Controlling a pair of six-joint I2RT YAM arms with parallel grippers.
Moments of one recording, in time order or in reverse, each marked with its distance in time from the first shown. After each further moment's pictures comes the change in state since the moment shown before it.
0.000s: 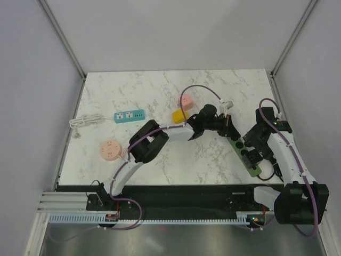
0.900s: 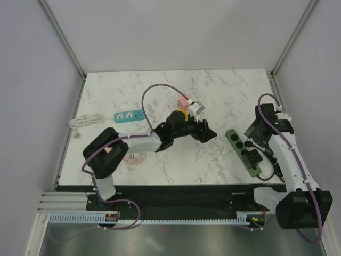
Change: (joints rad) left arm 0.037 -0.608 -0.718 0.114 -0.331 0.334; right arm 0.073 -0.058 0.063 -0.001 0.127 -0.074
